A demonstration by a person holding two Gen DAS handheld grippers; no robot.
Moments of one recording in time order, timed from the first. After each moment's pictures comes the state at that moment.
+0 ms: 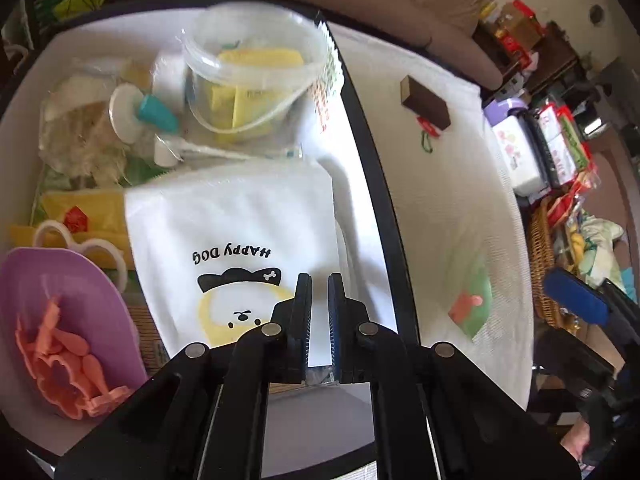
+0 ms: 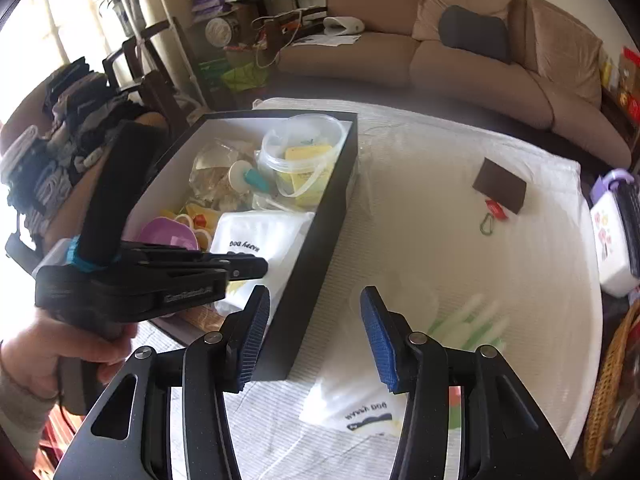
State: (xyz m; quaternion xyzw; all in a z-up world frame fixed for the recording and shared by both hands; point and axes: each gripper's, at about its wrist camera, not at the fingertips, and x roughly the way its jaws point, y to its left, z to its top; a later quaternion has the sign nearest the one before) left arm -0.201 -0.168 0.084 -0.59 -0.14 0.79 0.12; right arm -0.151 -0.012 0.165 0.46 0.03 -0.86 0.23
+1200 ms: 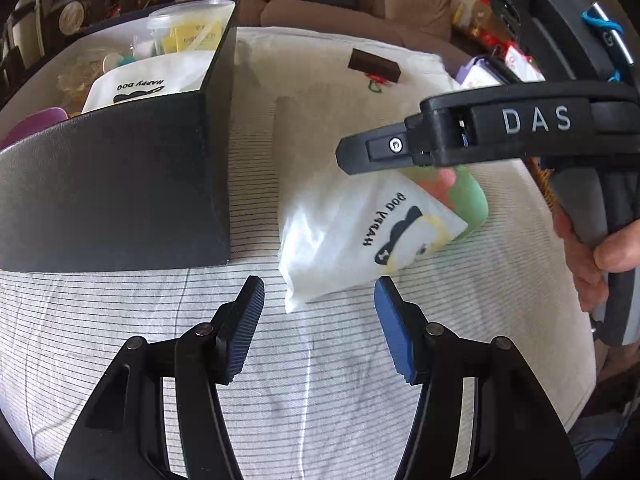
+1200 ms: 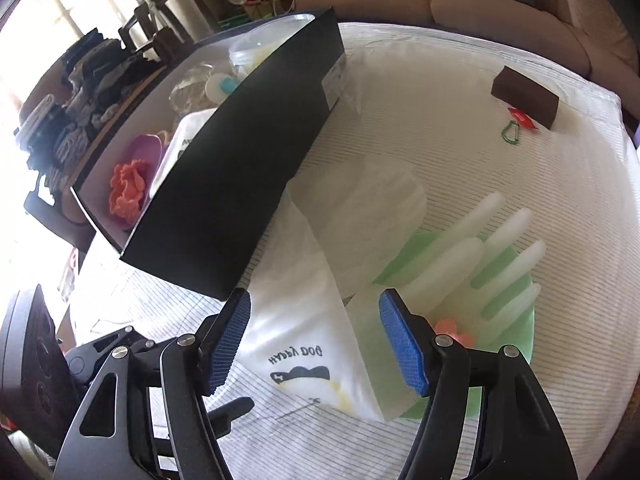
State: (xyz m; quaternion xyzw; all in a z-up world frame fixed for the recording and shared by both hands) left arm -0.048 -0.068 0.045 -0.48 -0.07 0.87 0.09; right arm -0.163 0.034 0.066 0.53 0.05 -0.79 0.31
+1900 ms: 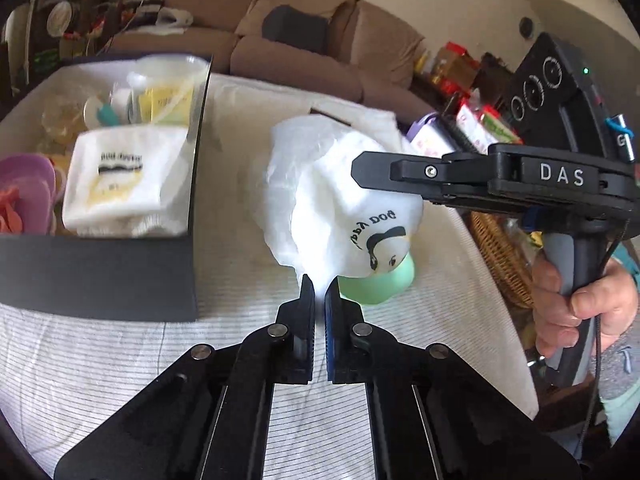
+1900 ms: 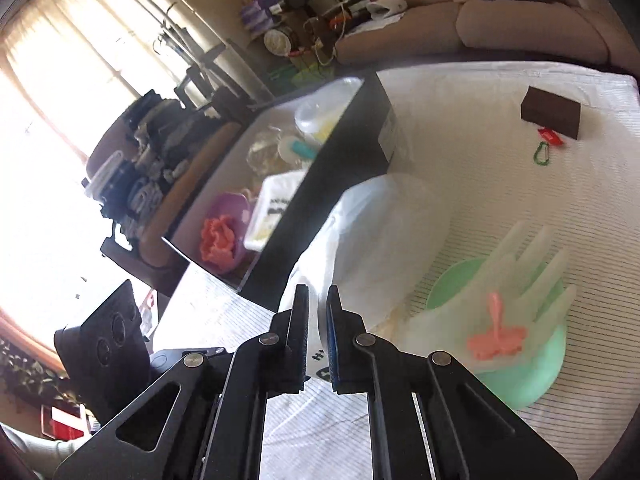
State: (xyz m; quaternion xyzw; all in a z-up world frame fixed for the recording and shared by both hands) left arm -0.042 -0.076 0.113 -0.40 -0.14 0.89 0.16; right arm -0.136 0.091 0.133 0.45 -0.11 -0.79 0.40
